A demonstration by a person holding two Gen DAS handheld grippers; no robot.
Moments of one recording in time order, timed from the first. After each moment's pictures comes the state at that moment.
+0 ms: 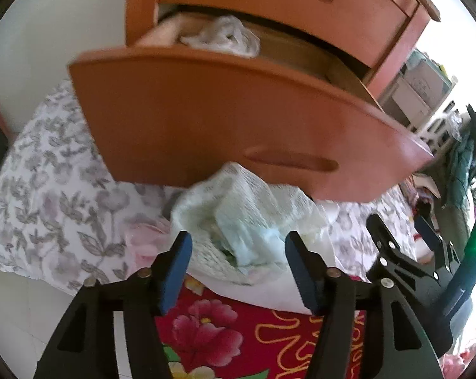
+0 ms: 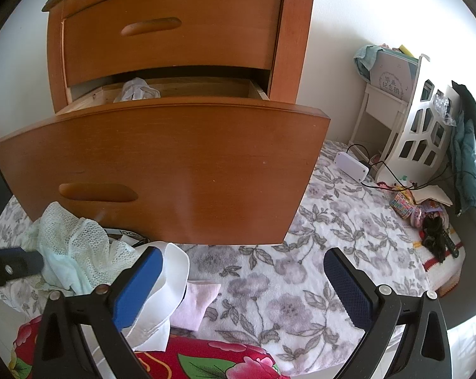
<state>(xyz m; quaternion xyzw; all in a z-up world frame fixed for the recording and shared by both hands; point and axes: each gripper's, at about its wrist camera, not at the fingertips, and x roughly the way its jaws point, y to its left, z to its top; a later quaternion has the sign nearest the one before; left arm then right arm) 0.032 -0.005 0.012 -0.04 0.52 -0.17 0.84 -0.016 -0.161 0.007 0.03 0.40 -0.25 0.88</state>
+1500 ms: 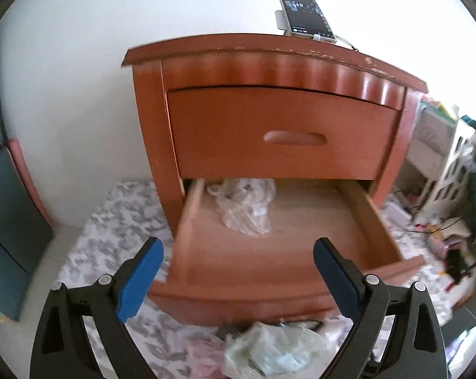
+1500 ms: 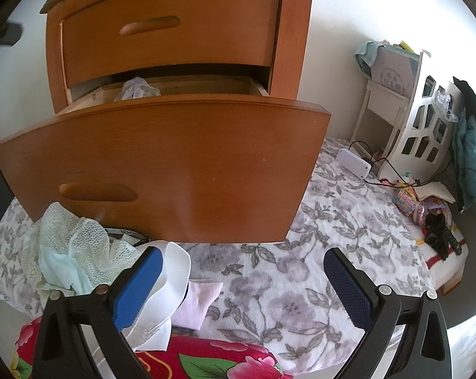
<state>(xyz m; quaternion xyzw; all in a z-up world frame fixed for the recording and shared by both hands) 0.080 -0.025 0.150 0.05 0.33 -0.11 0.94 -0.017 -0.165 0.004 0.04 0.40 -0.24 0.88</state>
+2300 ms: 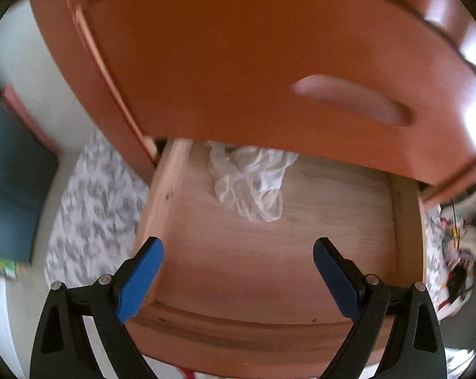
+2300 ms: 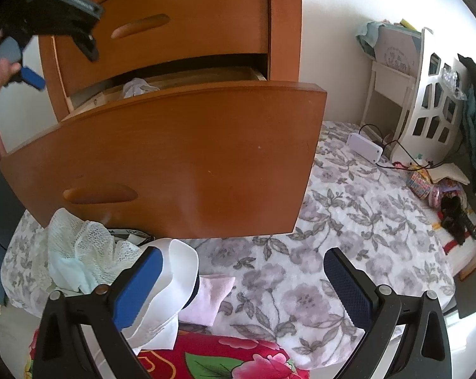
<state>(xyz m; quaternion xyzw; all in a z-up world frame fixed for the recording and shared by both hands) 0.228 -0.077 0.096 0.01 0.56 -0.03 0.83 -0.018 -0.179 -0.001 0.10 0.41 -0.22 0.88</state>
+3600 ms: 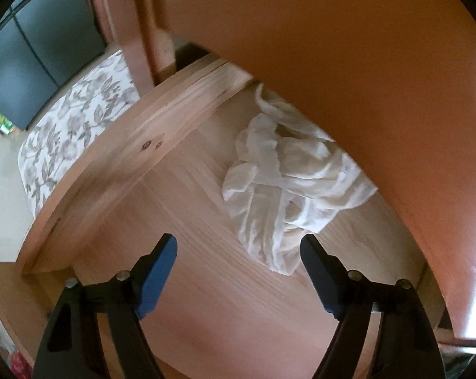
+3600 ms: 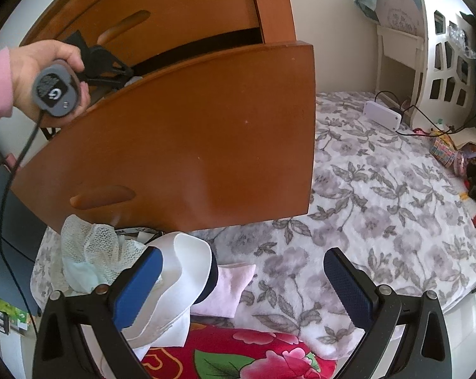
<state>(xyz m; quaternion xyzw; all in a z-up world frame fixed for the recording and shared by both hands) 0.285 -0.069 0.003 -0.19 0.59 0.15 0.77 -0.017 -0.199 -0.018 0.18 0.43 -0.17 0.87</state>
